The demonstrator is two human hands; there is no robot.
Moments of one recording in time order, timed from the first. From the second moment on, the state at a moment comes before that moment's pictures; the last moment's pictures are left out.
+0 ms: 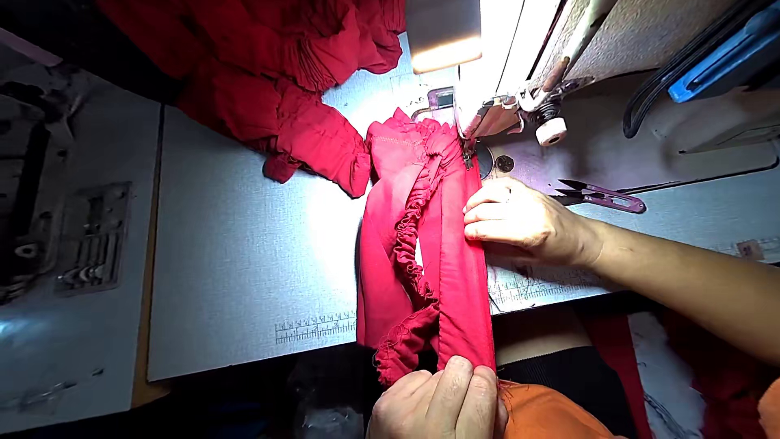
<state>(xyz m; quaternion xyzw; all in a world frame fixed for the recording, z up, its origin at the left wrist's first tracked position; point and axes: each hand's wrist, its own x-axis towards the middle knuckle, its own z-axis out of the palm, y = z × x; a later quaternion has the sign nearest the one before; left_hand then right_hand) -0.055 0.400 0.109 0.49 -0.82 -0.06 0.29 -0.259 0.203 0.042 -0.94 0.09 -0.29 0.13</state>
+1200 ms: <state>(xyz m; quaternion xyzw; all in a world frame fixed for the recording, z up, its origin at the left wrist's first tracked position) -0.077 0.399 0.080 0.46 -0.84 -0.04 0.29 -0.271 0.301 0.027 -0.93 0.12 -0.32 0.10</state>
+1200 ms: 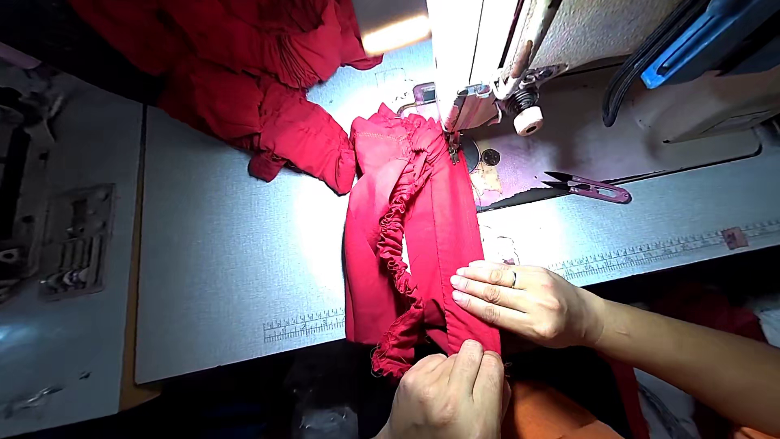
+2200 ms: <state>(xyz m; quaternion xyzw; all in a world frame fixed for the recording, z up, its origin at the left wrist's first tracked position) -0.051 0.179 0.094 0.72 -0.66 -0.18 0.11 -0.274 0.331 0.010 -0.91 0.16 -0.36 0.16</state>
